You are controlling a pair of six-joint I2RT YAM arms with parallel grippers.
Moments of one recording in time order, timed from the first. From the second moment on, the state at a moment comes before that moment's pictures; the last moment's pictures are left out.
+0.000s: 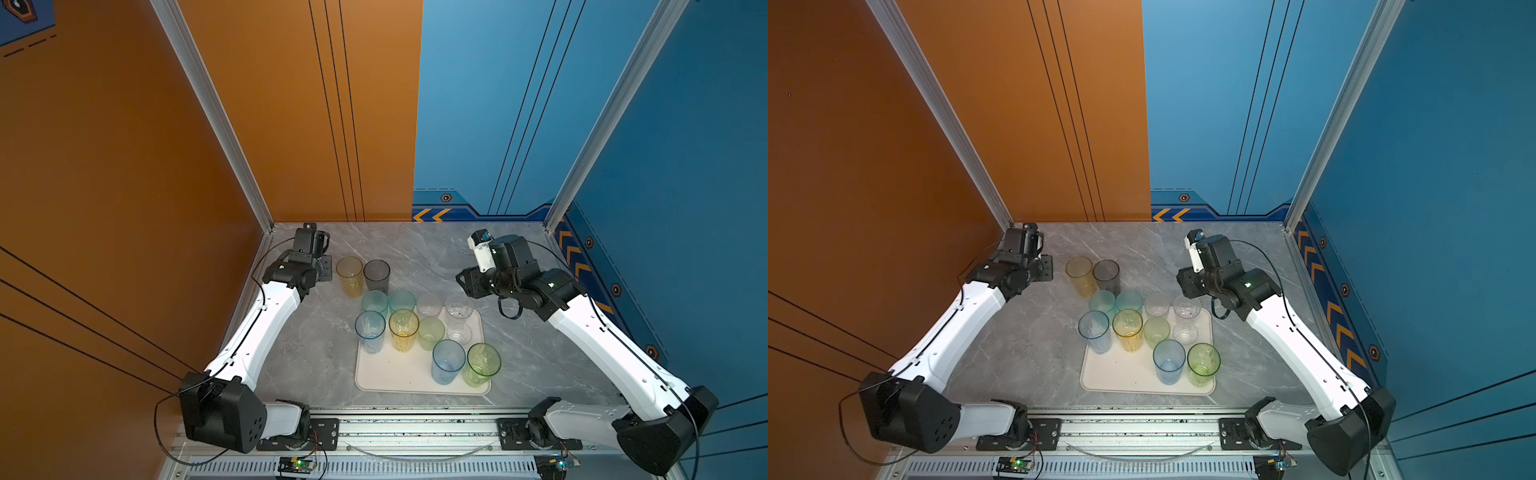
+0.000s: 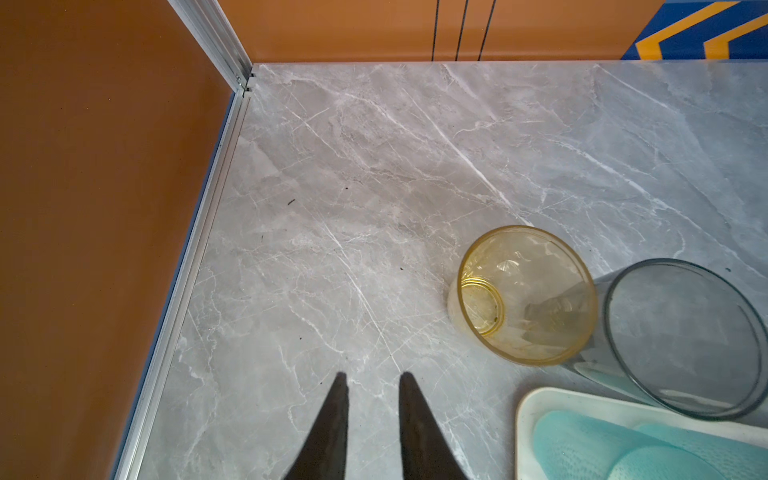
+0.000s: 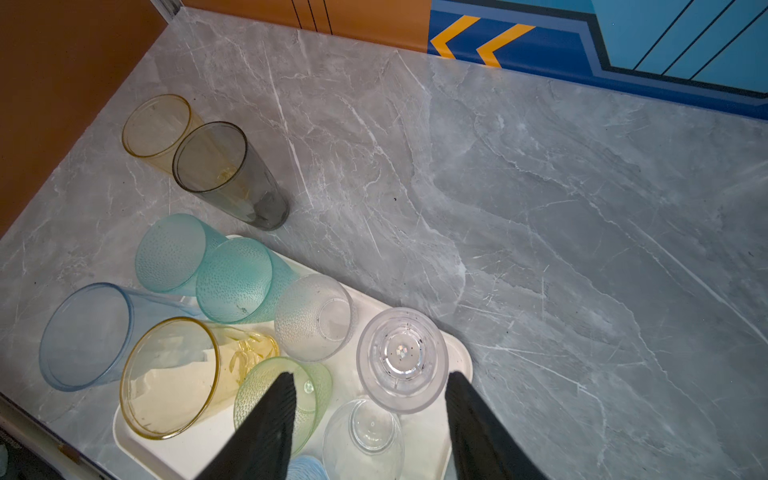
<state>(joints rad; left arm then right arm) -0.18 1.35 1.25 -0.72 -0.30 -0.18 0.52 1.26 1.32 -0.81 0.02 0.18</state>
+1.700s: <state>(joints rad) -0.18 1.73 1.47 -0.74 -0.10 -0.17 0.45 1.34 1.34 -0.73 -0.06 0.21</state>
